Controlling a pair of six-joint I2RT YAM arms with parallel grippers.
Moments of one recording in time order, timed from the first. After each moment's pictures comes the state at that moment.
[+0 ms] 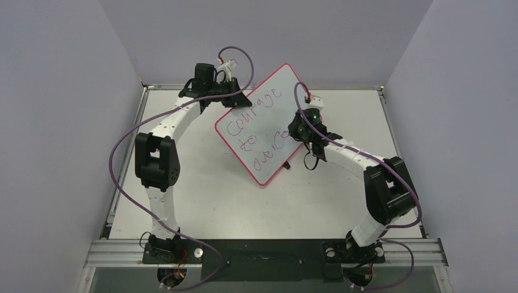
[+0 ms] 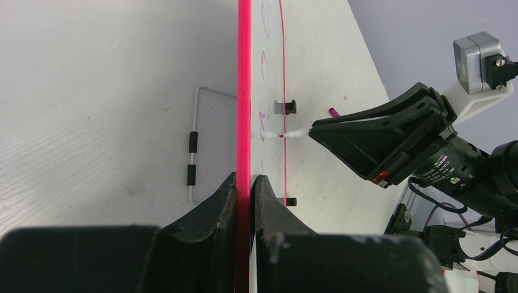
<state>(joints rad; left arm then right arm) -0.27 2.05 1.81 -0.34 0.72 -0.36 0.45 1.64 1.03 0.09 0.15 0.50</state>
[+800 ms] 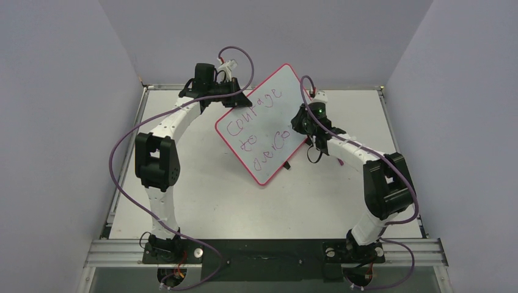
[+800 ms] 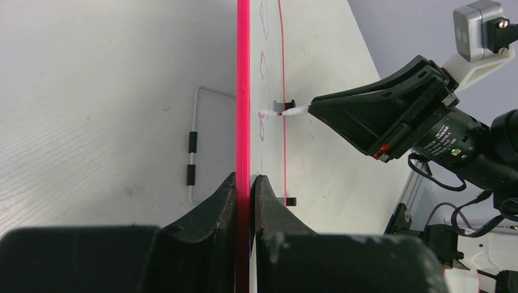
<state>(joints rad) -0.27 2.05 1.81 -0.34 0.73 -0.36 0.38 1.67 1.09 0.10 0.07 0.48</state>
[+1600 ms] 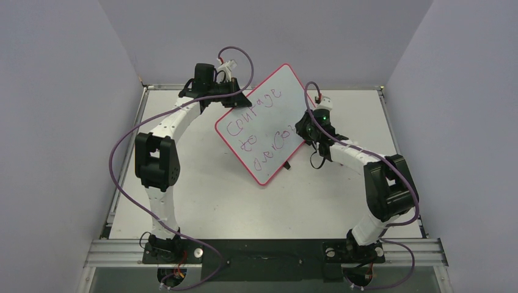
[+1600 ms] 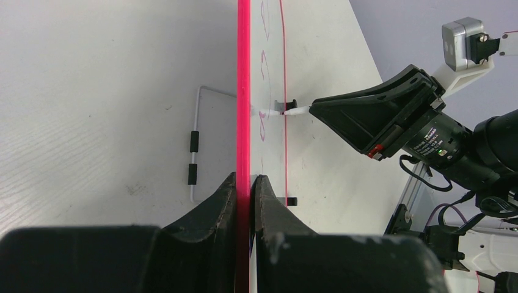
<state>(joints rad) -0.27 2.05 1.81 -0.34 0.72 -0.36 0.35 1.66 0.97 0.21 0.08 0.51</state>
